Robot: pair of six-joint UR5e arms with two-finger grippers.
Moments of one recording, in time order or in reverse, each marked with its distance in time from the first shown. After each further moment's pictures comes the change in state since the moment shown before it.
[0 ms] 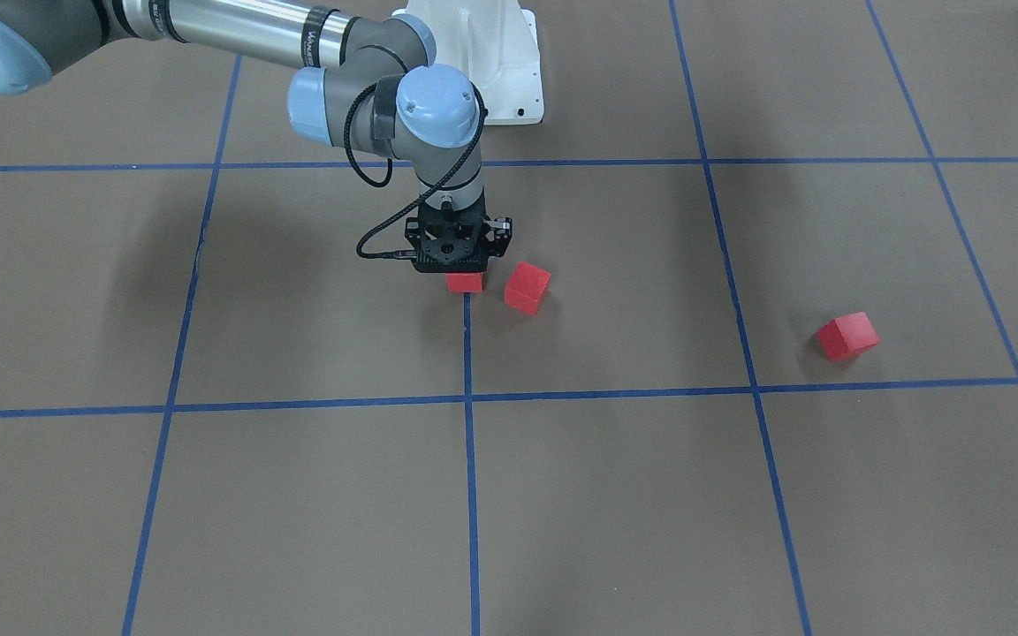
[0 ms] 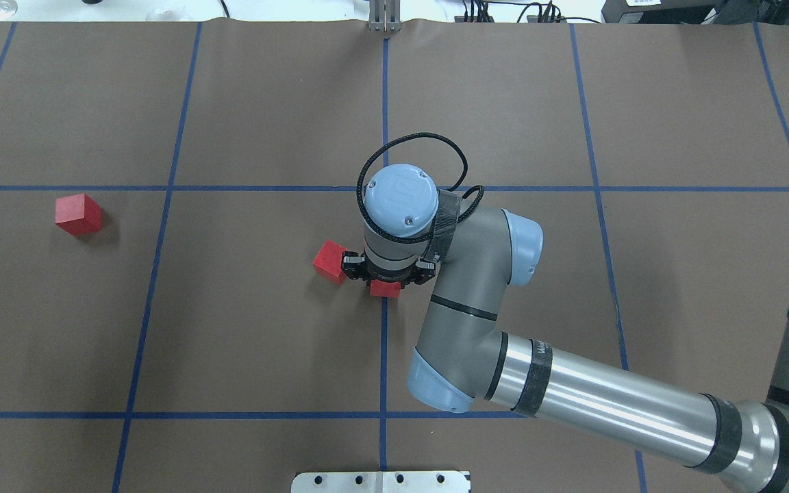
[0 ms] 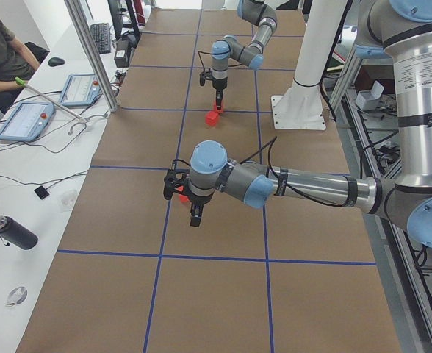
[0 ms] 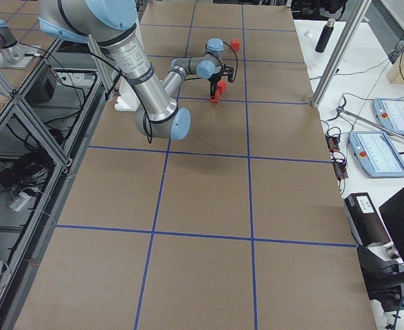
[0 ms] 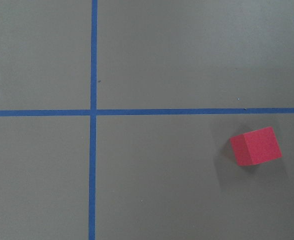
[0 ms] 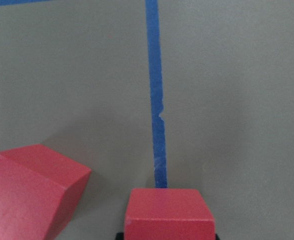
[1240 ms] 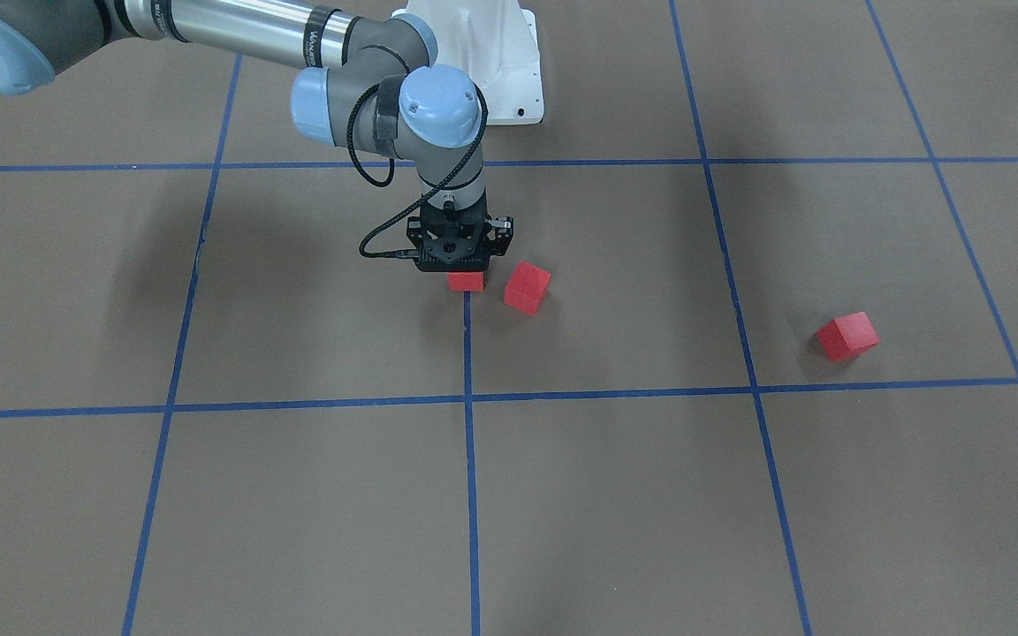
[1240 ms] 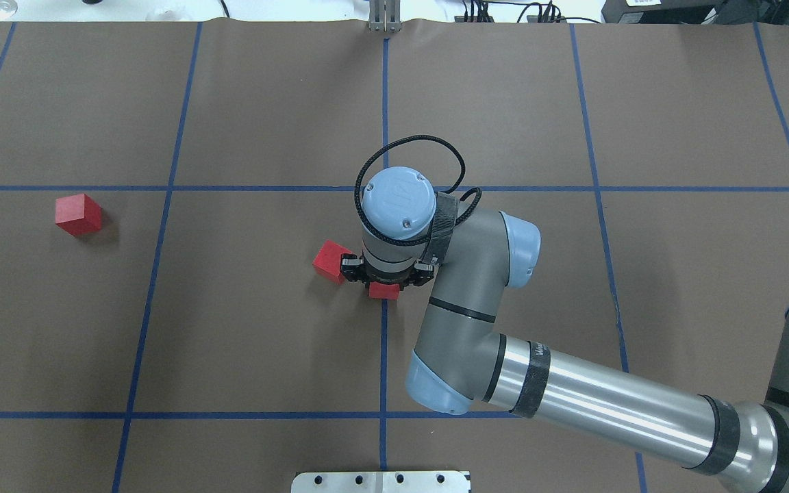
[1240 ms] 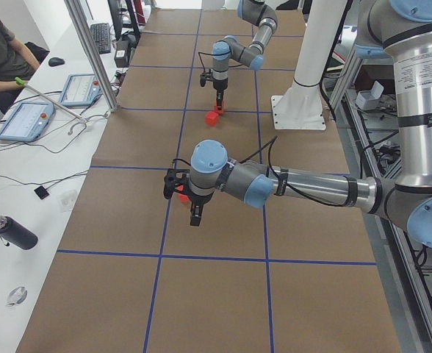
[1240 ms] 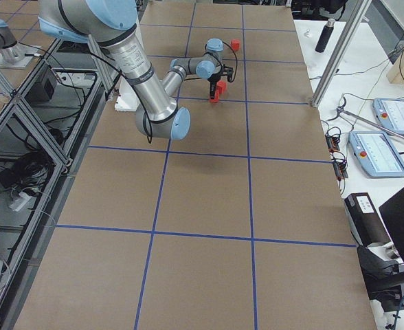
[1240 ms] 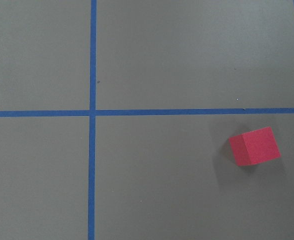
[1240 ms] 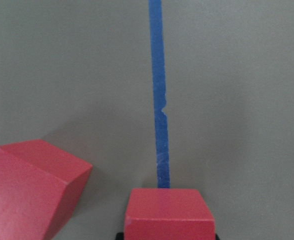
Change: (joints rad) left arm 0.000 0.000 -0.003 0.000 0.000 0.000; right arm -0.004 0.002 -0.005 0.001 -0.002 -0.007
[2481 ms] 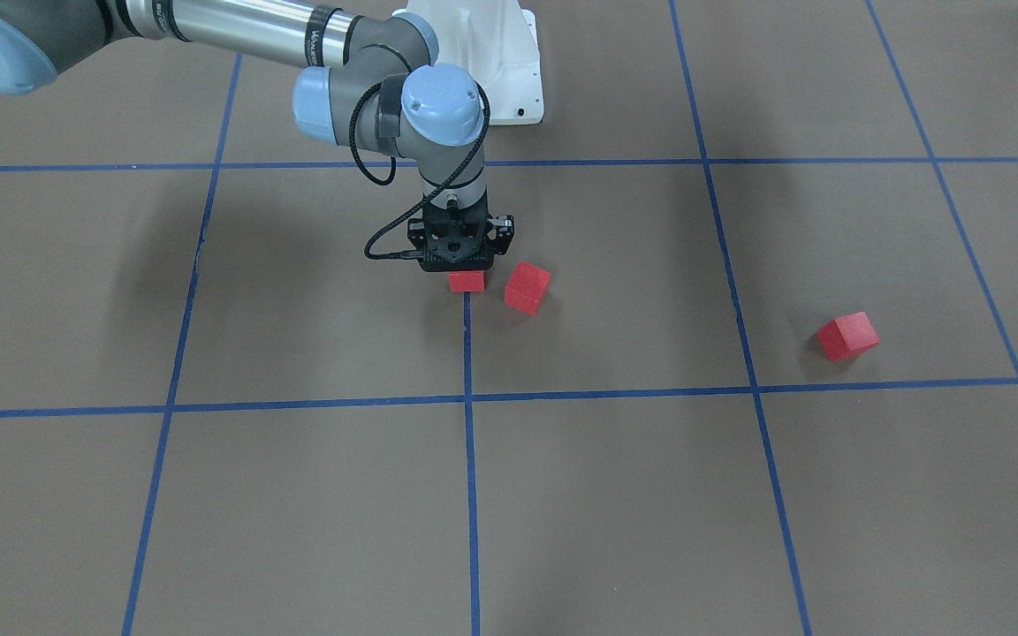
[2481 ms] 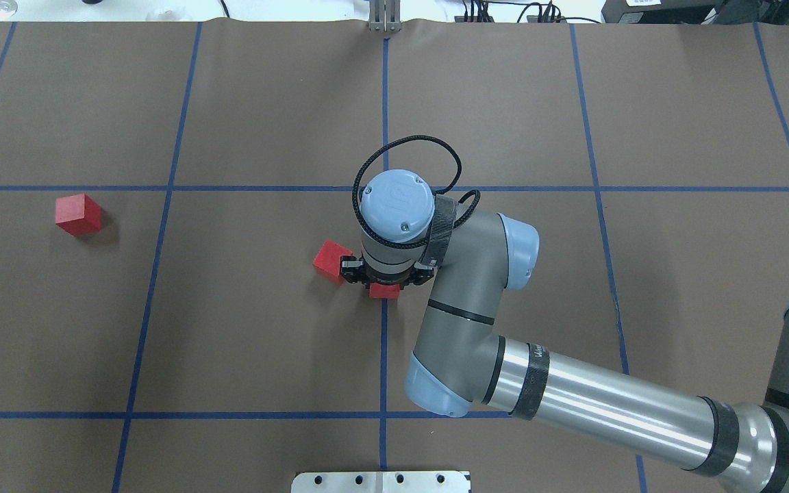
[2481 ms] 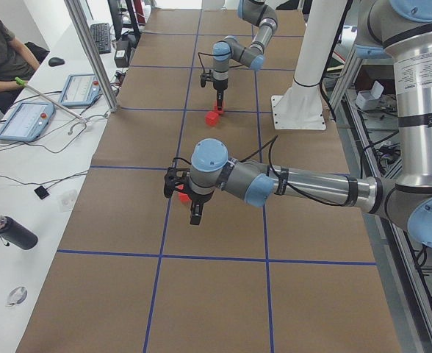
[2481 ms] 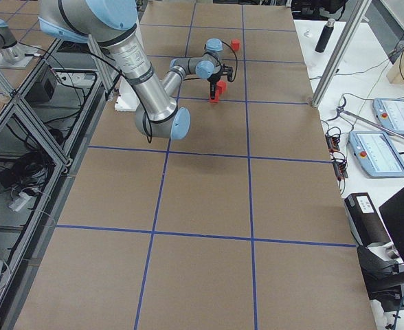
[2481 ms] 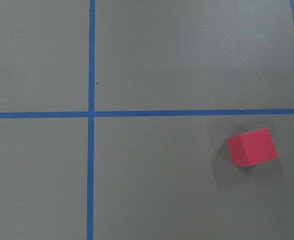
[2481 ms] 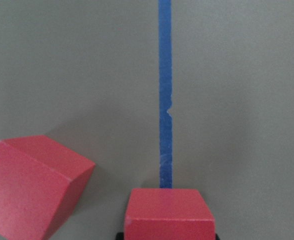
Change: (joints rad) left arm -0.001 0.002 -0.006 0.000 0.000 -0.001; right arm -0.005 0.001 0.000 -0.001 -0.017 -0.035
